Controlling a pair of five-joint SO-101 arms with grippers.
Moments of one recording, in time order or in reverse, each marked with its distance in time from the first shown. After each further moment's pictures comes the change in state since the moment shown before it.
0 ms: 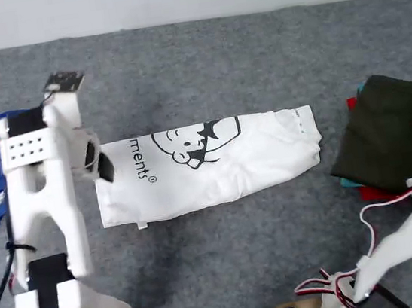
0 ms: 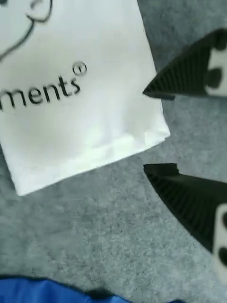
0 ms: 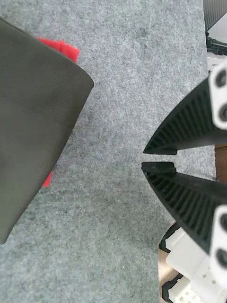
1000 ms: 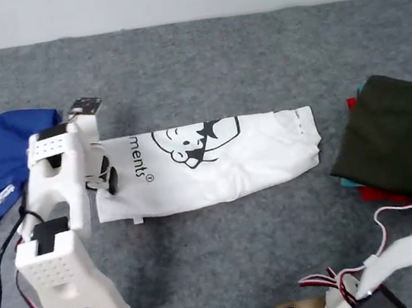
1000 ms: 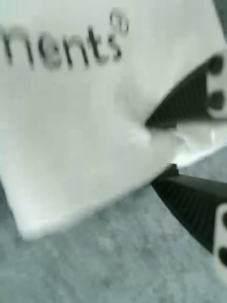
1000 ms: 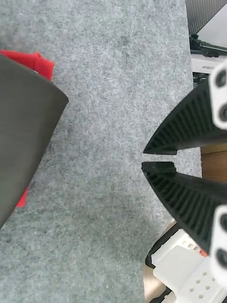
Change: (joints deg) left arm 0.7 22.2 1.0 -18.5 -3.7; right arm 8.4 0.0 0.0 0.0 7.4
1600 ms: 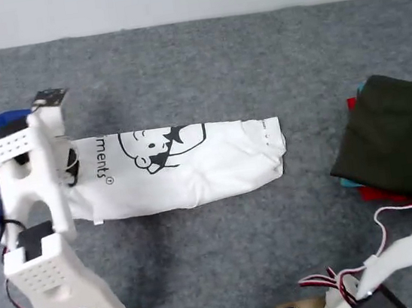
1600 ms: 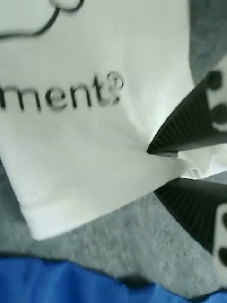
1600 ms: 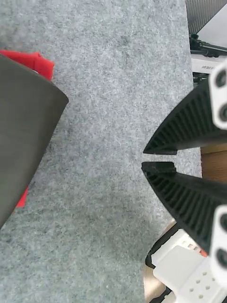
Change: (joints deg) left arm -5.8 -1.7 -12.3 13.1 -3.6; right arm 0.0 0.0 0.0 0.0 0.0
